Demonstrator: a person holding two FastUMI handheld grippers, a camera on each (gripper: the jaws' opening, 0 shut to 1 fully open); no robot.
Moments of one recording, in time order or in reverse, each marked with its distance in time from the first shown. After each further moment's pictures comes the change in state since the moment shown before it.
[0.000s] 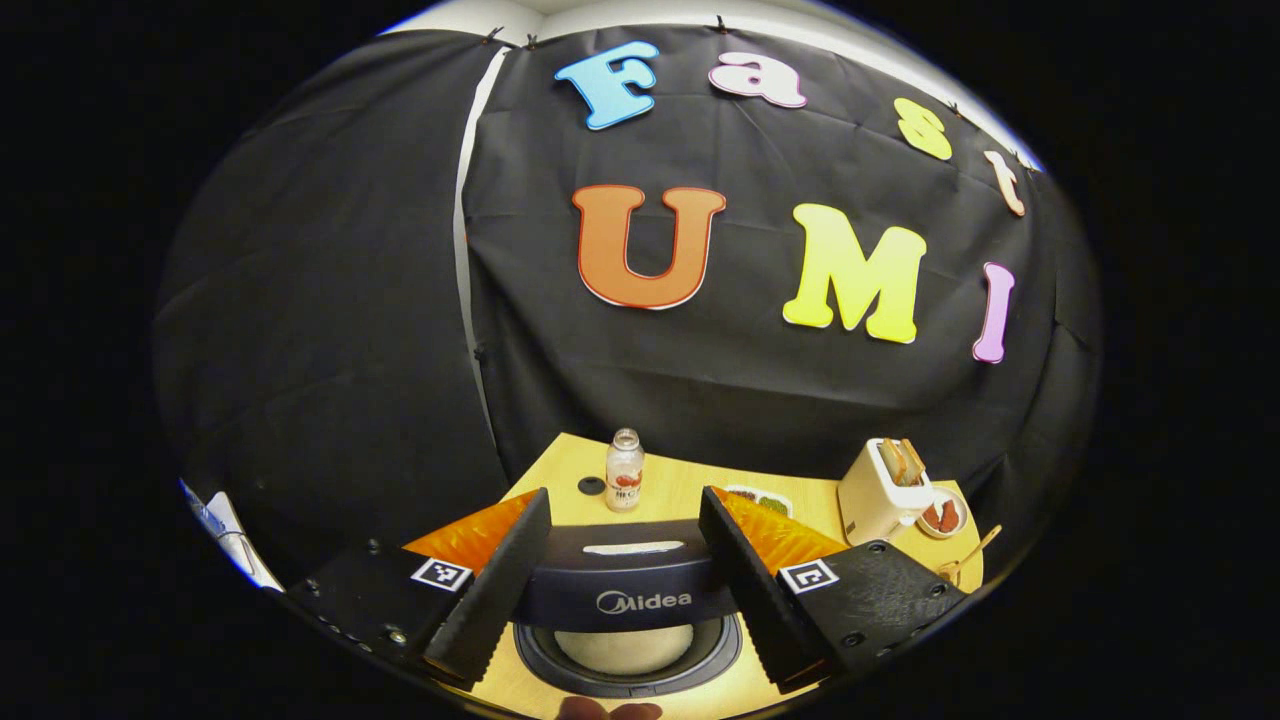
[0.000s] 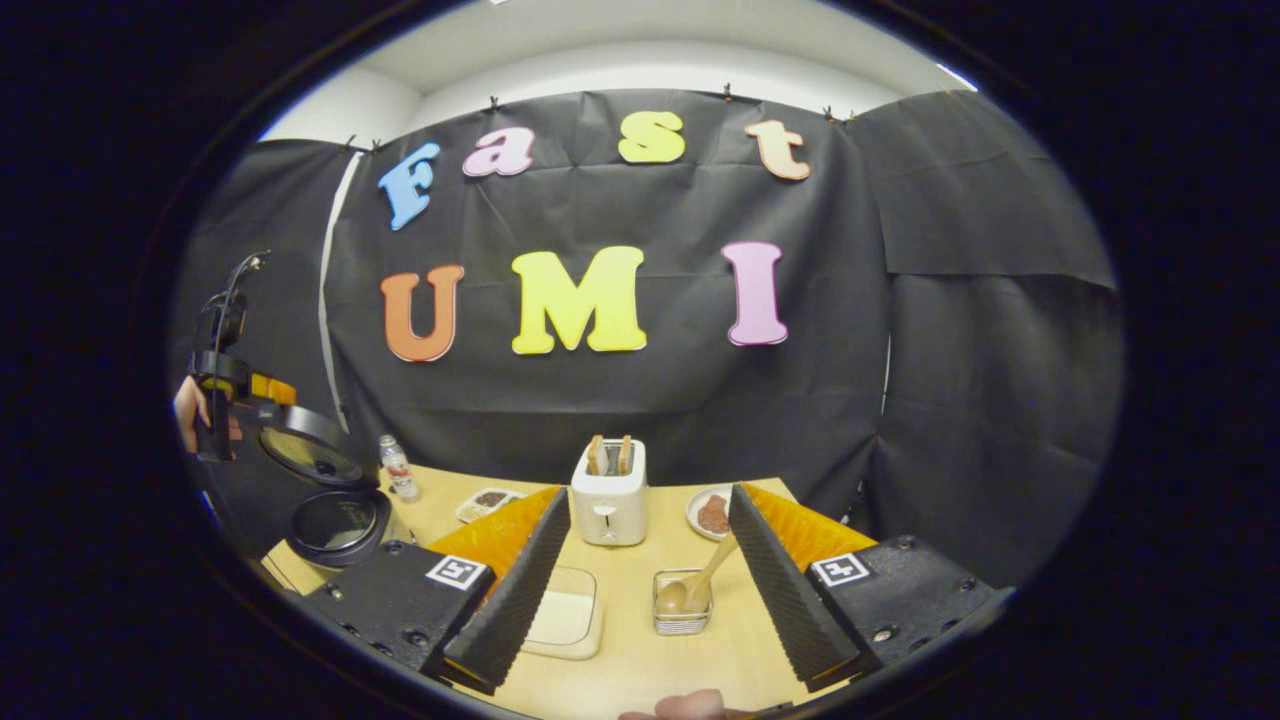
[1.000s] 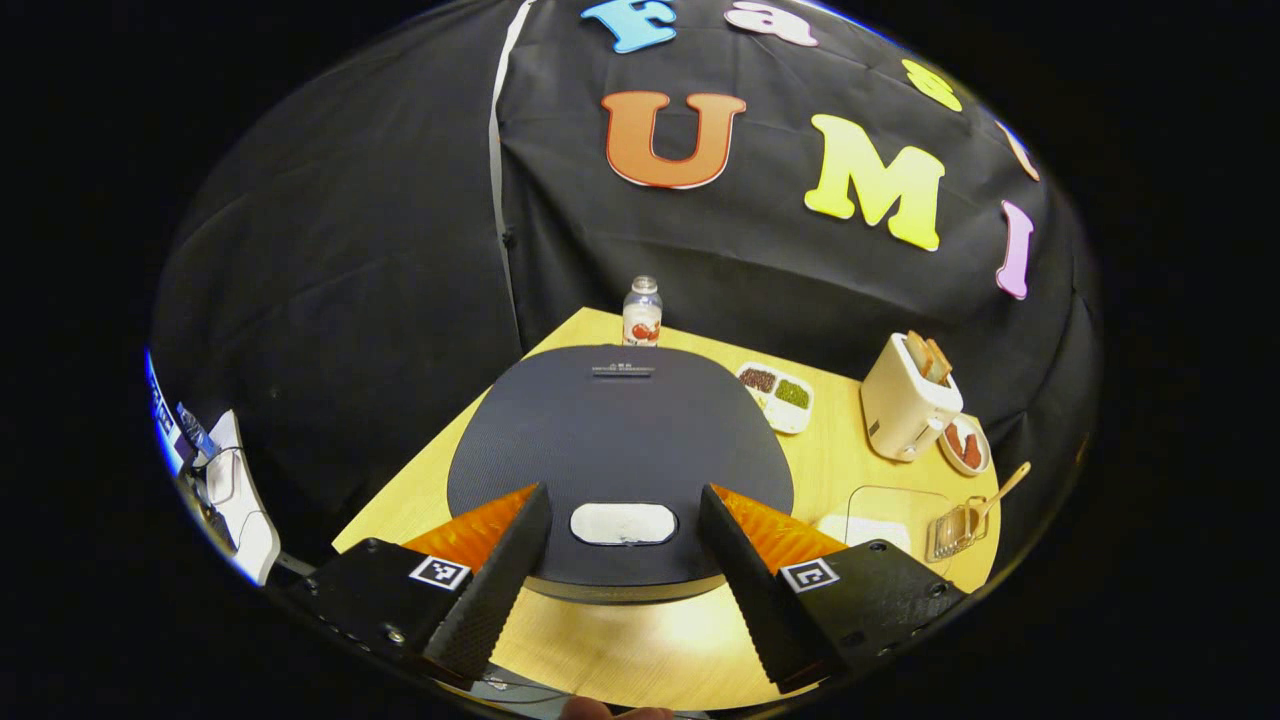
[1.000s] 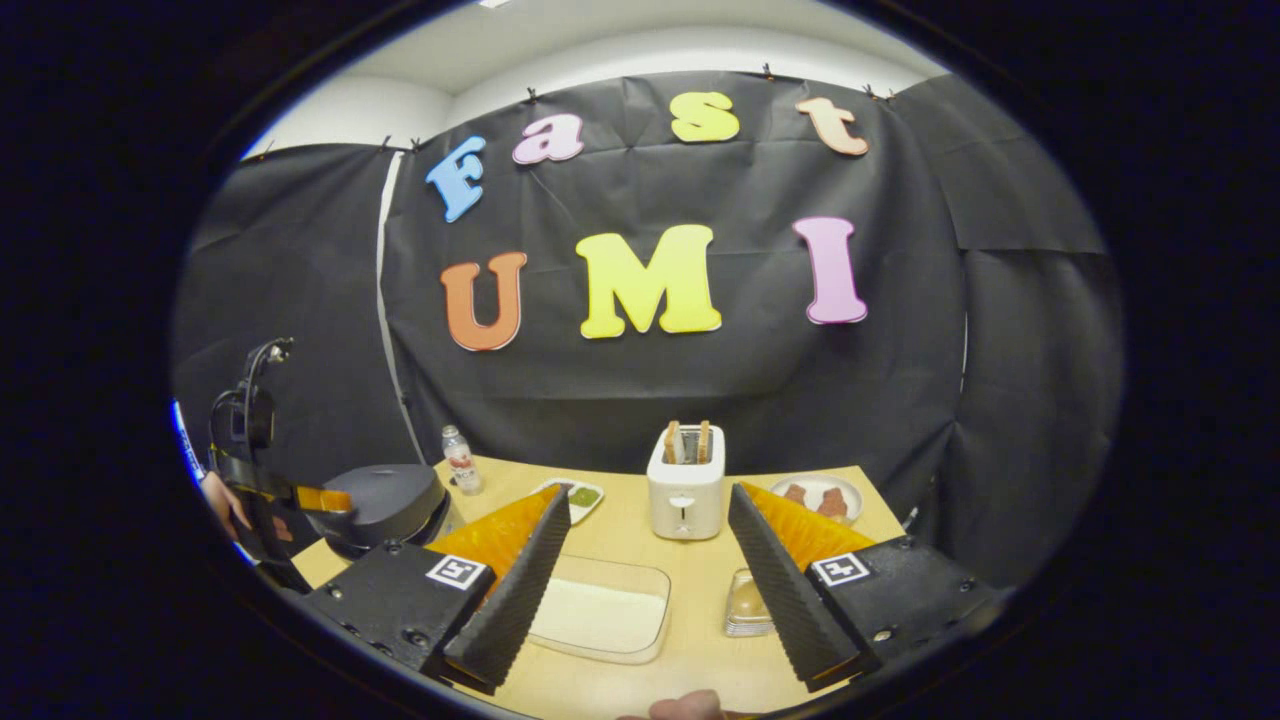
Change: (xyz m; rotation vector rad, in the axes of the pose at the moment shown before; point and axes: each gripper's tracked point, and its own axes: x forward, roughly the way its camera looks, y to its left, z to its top) left arm -0.028 -0.009 -0.159 -0.041 0.259 0.096; right arm 0.040 0.059 -0.012 0.013 0.020 0.198
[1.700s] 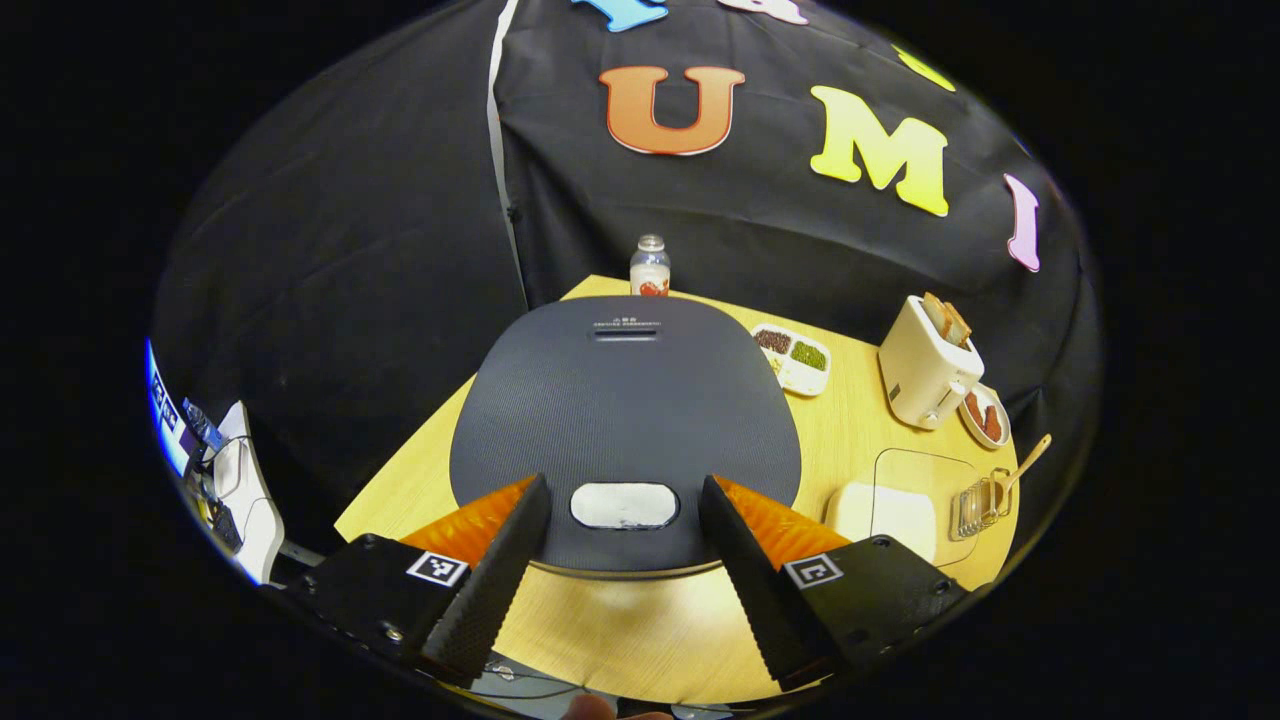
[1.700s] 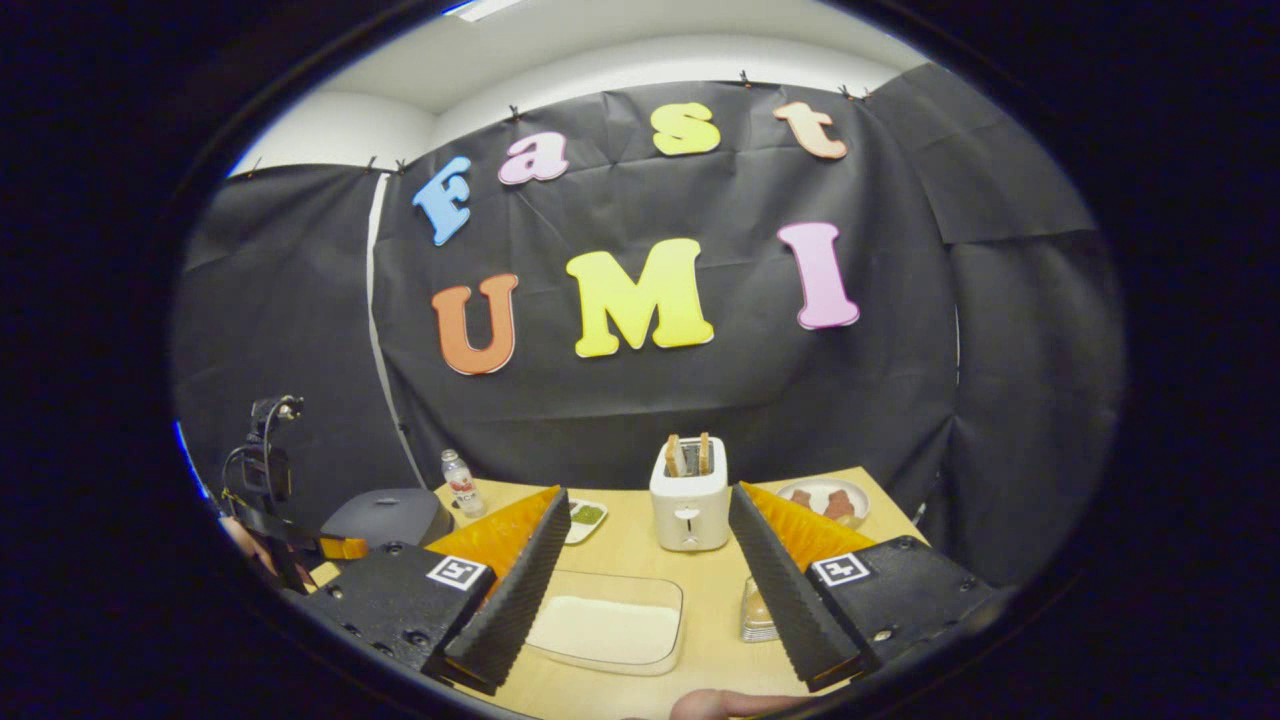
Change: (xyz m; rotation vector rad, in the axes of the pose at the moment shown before) left arm 0.006 0.001 -0.027 0.018 0.006 0.030; right arm -0.012 0.007 0.008 0.033 -0.065 -0.029
